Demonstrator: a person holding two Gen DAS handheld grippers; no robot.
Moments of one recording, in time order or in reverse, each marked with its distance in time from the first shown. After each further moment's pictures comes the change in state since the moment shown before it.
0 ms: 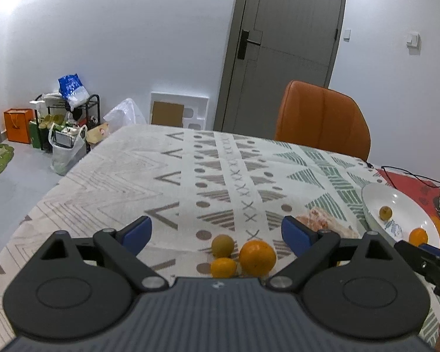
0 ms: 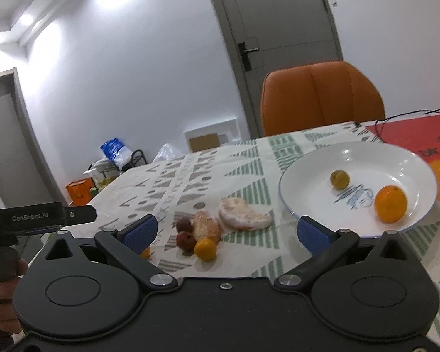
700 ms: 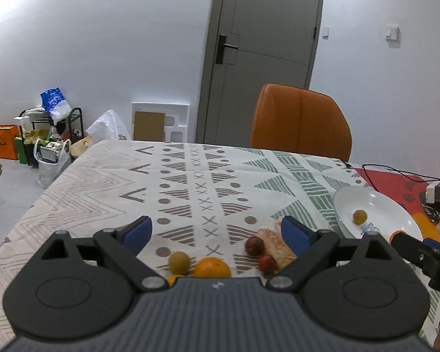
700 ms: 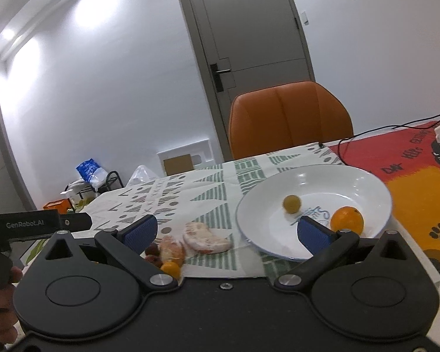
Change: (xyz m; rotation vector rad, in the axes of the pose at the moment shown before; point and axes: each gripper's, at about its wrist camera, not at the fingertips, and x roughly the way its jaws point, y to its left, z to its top) left arm -0.002 -0.041 0.014 0.059 -0.025 -0.039; right arm -0.022 -0.022 0.013 0.025 -0.091 -0.108
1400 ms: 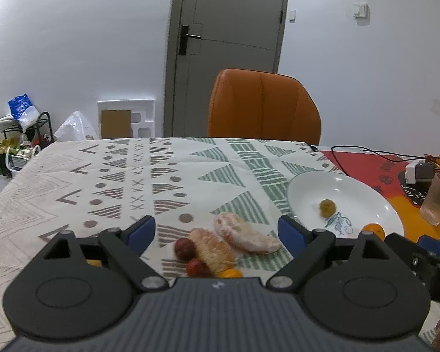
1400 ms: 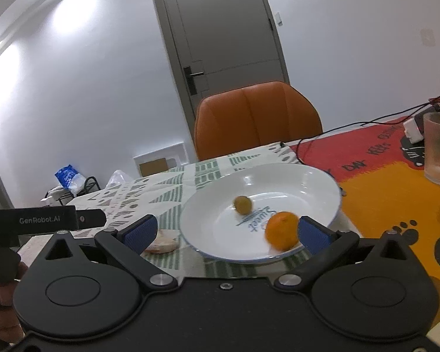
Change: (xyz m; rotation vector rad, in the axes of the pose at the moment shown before) left arm 0.033 -0.069 -0.006 0.081 0.032 -0.088; right arm -0.008 -0.049 -0.002 0.031 -0.013 -0.081
